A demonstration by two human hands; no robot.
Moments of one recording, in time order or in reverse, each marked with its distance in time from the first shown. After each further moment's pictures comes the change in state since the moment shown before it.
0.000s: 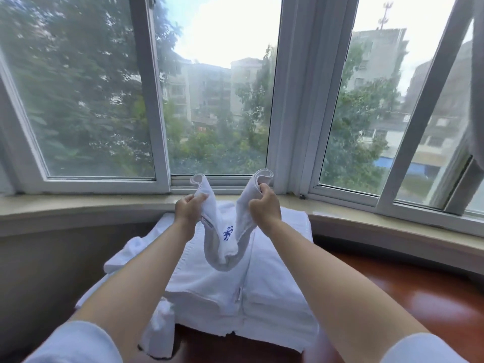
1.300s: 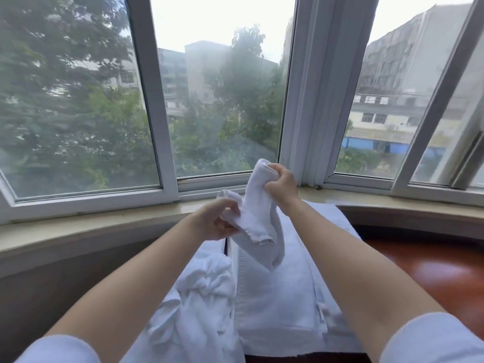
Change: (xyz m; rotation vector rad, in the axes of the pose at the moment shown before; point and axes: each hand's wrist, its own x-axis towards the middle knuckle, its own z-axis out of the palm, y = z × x) left_hand 0.103 0.037 -0.079 0.136 -0.582 -0.542; right_hand 0.087 -0.036 0.127 0.030 0.207 0.027
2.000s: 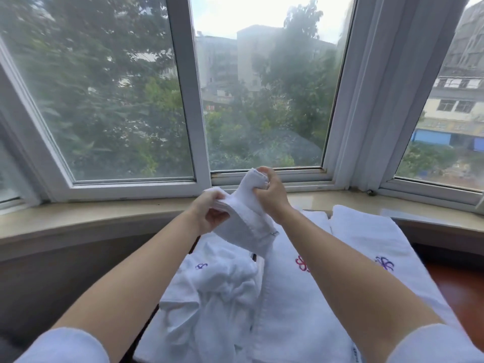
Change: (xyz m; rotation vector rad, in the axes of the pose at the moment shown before) left_hand 0.039 0.019 -0.060 -0.182 0.292 0.140; right_hand 0.035 0.023 0.099 0.134 -0.272 -0.083
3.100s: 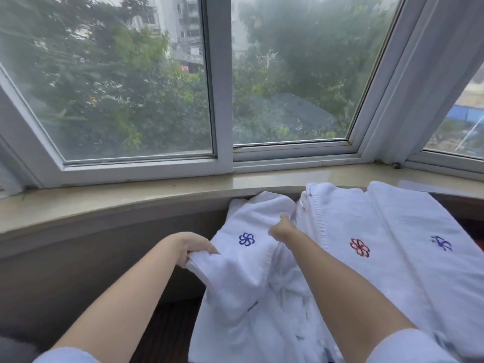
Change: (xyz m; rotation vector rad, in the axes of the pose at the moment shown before) left_hand 0.067 -0.042 -0.194 0.795 -0.190 -0.634; right_hand -0.038 0.083 0.127 -0.537 -0.244 0.798
